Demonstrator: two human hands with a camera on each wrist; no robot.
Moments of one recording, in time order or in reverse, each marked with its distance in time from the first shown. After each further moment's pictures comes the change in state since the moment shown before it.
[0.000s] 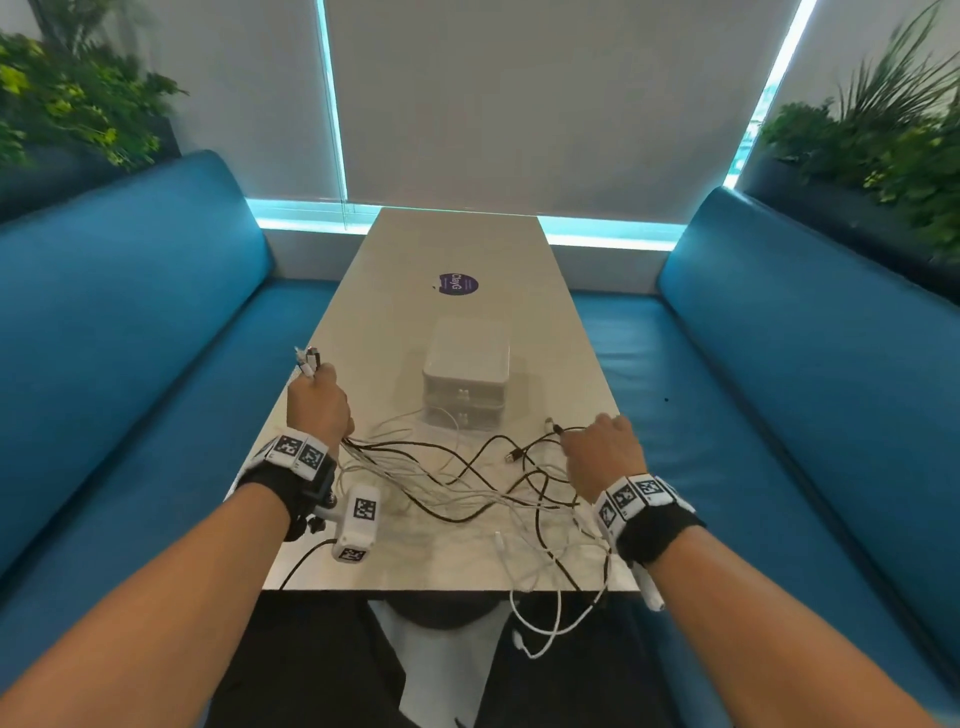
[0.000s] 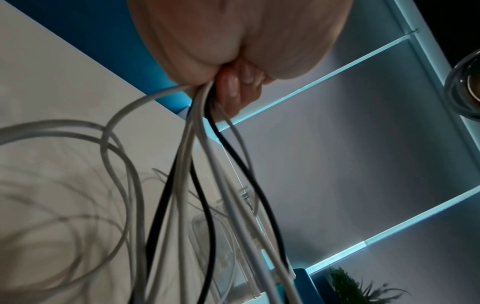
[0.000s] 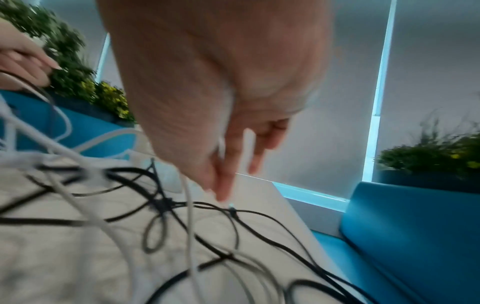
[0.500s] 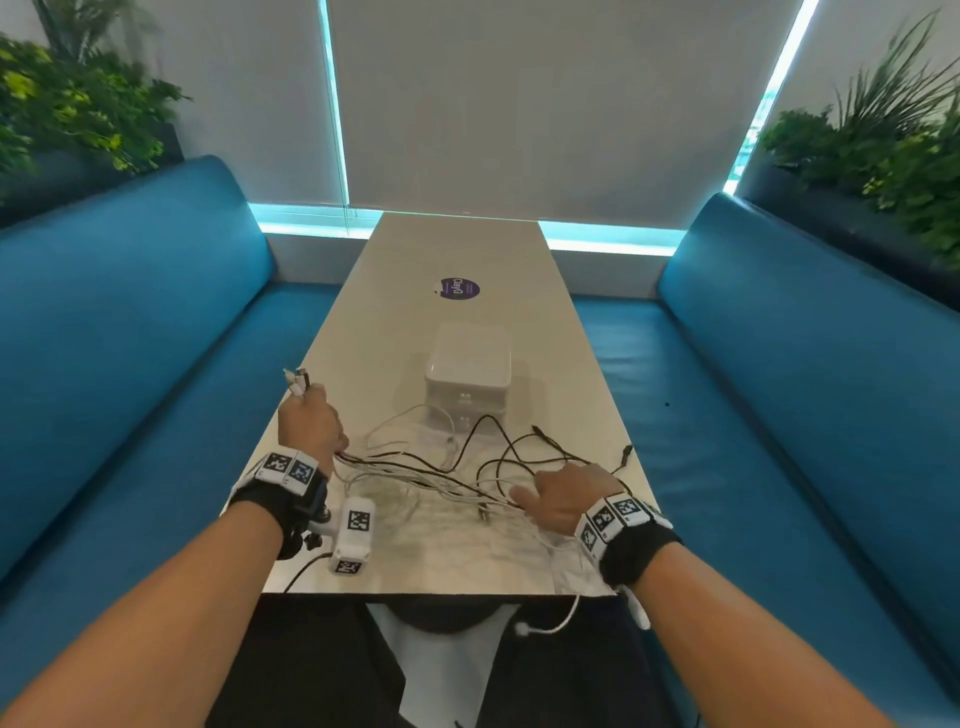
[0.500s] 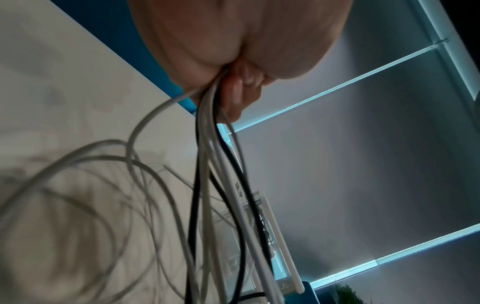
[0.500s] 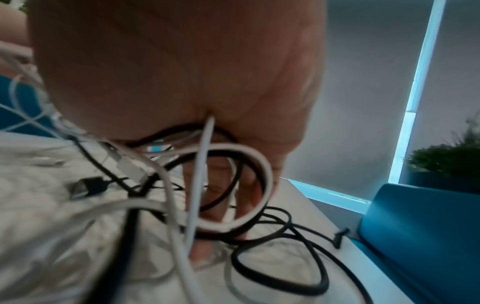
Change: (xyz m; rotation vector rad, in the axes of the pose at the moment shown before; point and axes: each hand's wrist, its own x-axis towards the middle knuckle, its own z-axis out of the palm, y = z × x) left_hand 0.002 -0.013 -0.015 -0.097 0.032 -0.083; right_hand -0.008 -0.029 0.017 0.240 -0.321 -0.056
